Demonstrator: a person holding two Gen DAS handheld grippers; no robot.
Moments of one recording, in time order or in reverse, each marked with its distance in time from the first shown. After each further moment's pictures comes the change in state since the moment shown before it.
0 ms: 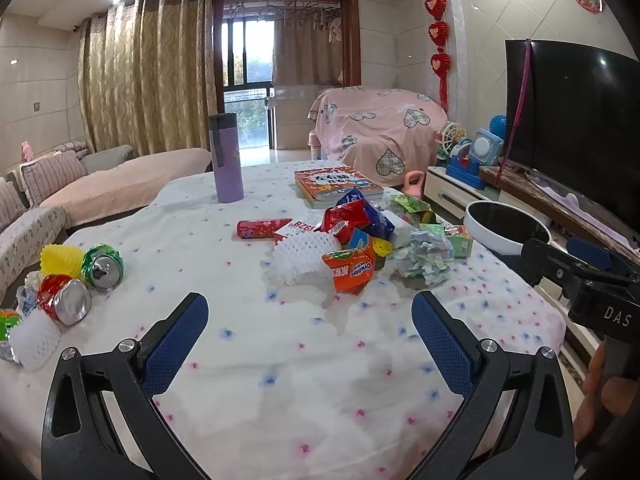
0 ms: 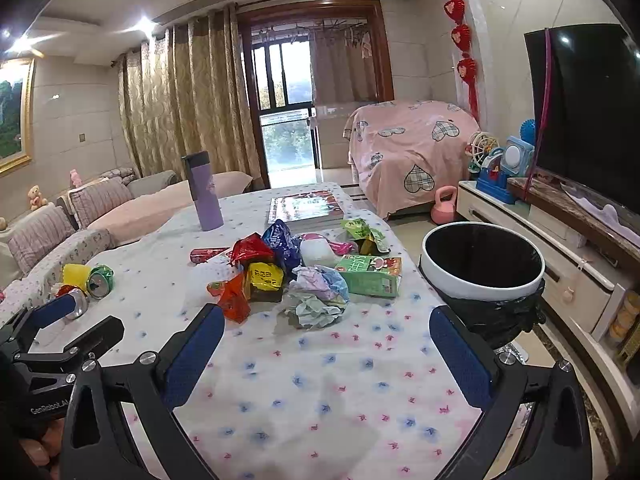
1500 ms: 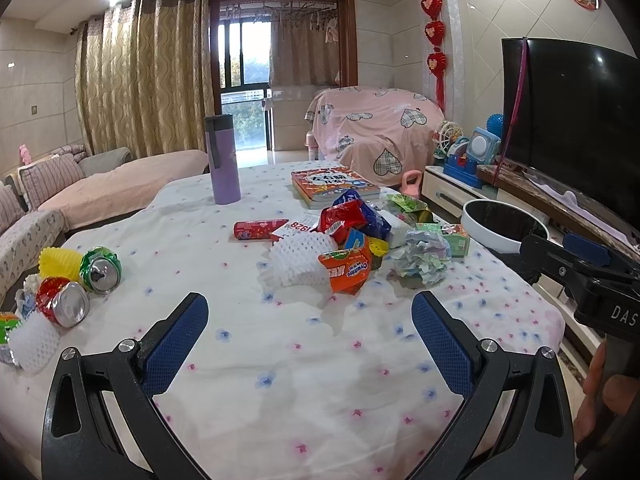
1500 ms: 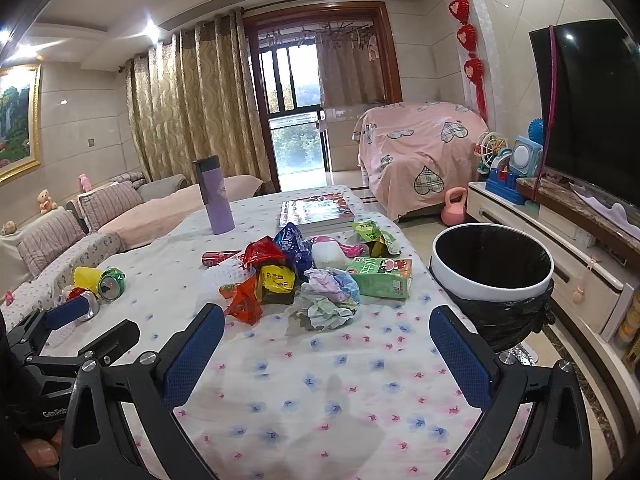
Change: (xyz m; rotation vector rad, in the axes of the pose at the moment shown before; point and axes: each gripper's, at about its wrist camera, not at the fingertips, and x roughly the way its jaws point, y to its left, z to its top) left arm -0.002 -0.004 0.001 0.011 -0.004 -0.006; right arm -0.002 0.002 0.001 0.007 -0.008 0.042
